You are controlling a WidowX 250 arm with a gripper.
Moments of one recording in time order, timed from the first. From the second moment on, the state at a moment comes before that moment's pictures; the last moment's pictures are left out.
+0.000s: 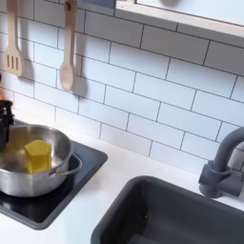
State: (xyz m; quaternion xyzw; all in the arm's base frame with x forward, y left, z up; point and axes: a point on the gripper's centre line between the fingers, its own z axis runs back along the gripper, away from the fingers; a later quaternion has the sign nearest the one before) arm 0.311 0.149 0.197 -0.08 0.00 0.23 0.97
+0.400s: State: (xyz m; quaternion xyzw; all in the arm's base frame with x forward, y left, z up) arm 0.305 0.122 0.203 -0.08 0.00 0.20 0.98
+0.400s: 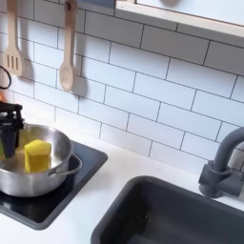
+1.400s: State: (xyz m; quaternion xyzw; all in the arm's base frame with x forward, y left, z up) arm 0.300 0.112 0.203 -0.08 0.00 0.18 0.98
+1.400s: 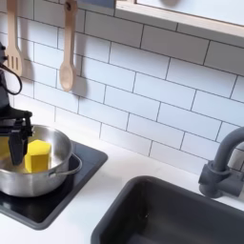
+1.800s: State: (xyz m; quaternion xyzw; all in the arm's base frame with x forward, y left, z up) arm 0.291 0.113 0.209 -0.14 0.00 0.16 0.98
